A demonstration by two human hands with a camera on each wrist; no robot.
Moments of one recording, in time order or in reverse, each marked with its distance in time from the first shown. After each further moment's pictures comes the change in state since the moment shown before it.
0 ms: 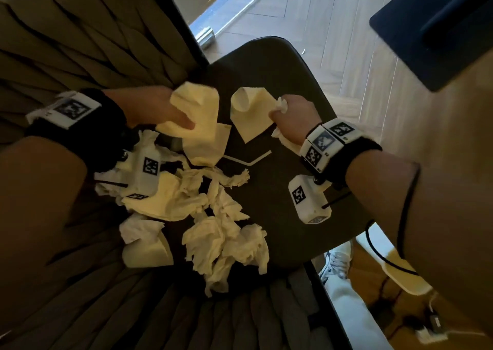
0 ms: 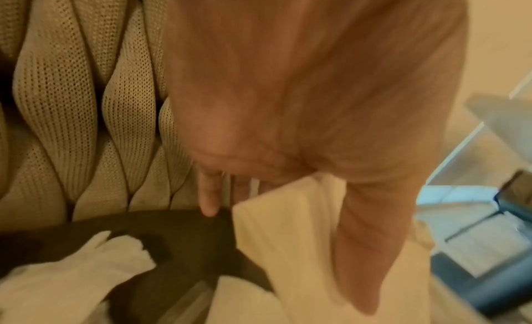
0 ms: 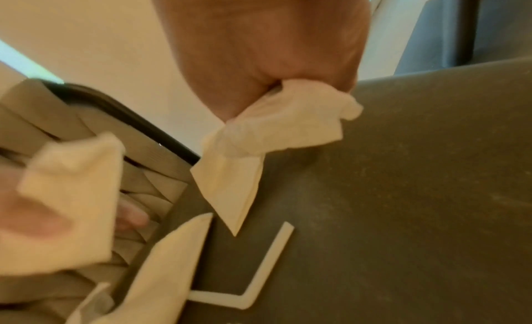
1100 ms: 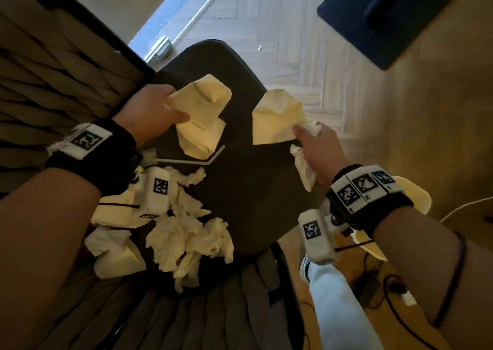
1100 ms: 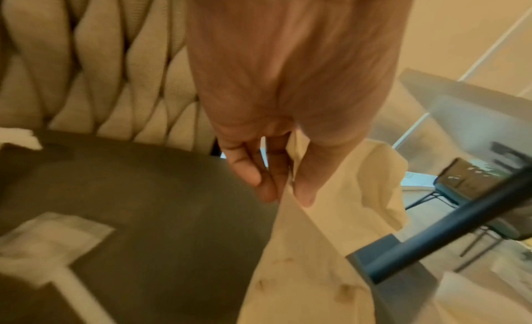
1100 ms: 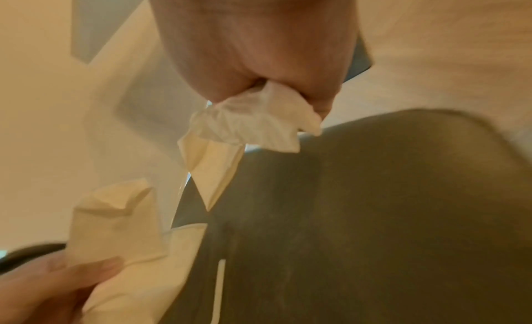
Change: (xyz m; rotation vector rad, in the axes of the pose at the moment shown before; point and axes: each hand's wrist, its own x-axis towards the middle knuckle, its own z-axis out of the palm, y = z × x) left_hand -0.018 0.079 0.067 0.204 0.321 0.282; right_hand -0.093 0.106 -0.061 0.661 0.195 0.304
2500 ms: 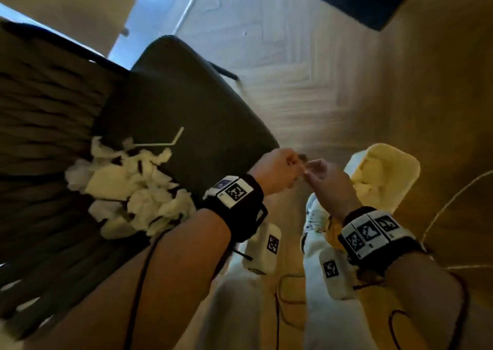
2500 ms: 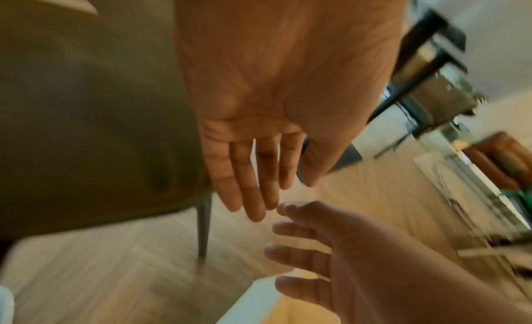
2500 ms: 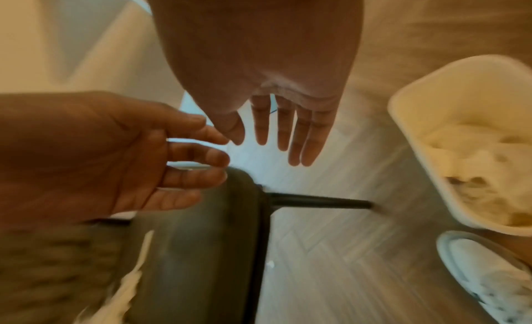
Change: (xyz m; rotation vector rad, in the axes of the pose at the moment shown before) left_hand -0.119 0.206 0.224 -0.223 -0.485 -0.032; right_hand -0.044 0.142 -0.142 -0.201 -0.177 -0.024
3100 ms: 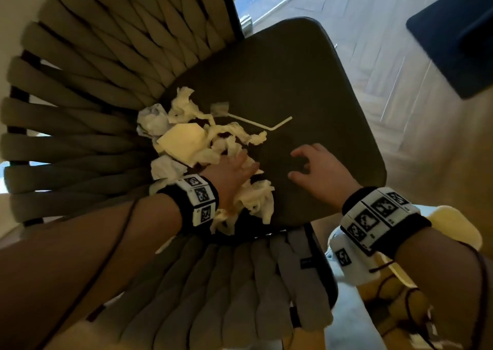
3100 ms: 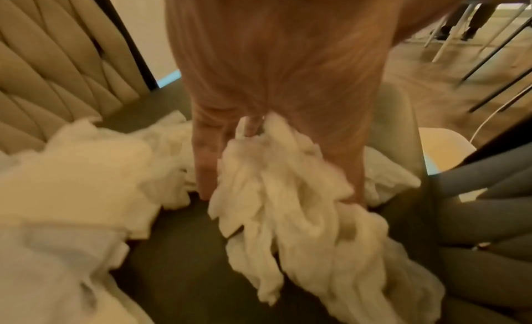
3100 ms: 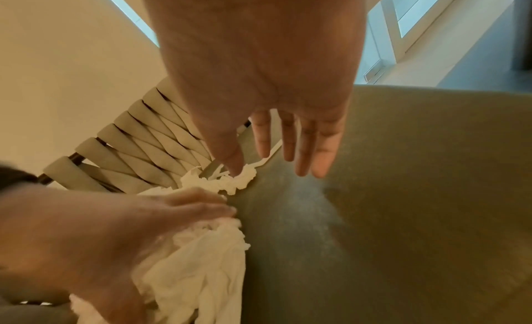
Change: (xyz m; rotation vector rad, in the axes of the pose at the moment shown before) left_hand -0.085 -0.252 -0.150 0.896 -0.043 -0.098; right_hand 0.010 -0.146 0.182 -0.720 -0.282 -0.359
